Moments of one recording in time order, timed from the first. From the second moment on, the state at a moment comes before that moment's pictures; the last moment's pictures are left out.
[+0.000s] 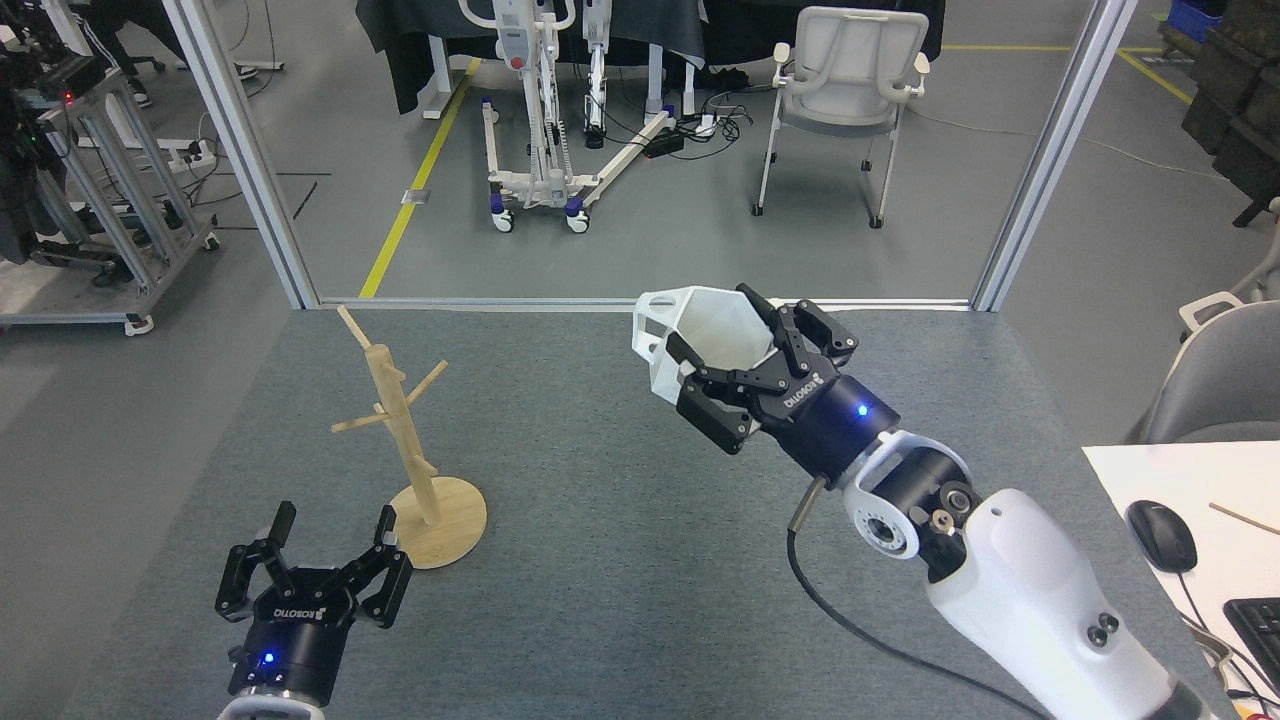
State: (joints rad) left arm 0.02 0.24 -0.09 -1.59 -1.31 0.08 0.24; right arm -0.67 -0.38 0.69 -1.59 0.82 -0.02 0.07
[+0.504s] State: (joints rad) left arm 0.05 0.19 -0.16 -1.70 -1.22 0.02 0.12; right arm -1.14 -0.38 1.11 -1.60 0.26 0.85 0.14
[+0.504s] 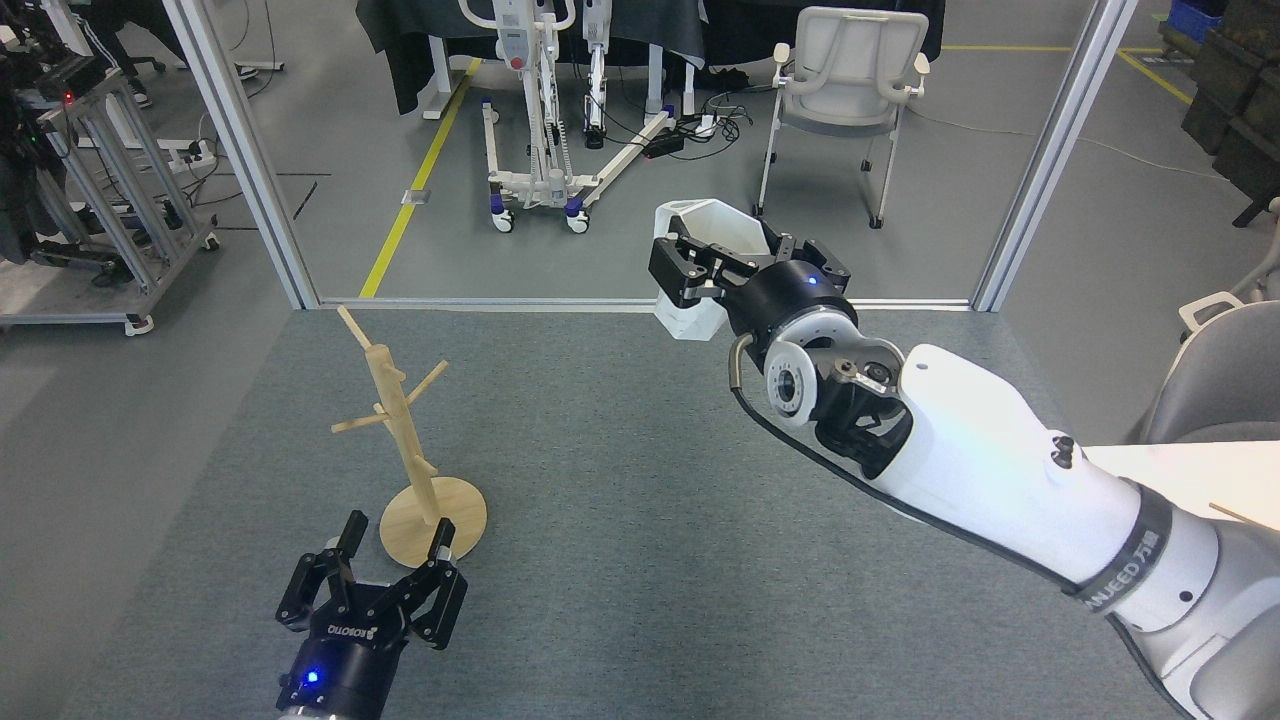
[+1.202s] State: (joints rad) left arm -0.21 0.03 -0.25 -1.61 -1.18 0.06 -0.13; right arm -1.17 -0.23 1.28 -1.65 0.12 1.05 0.13
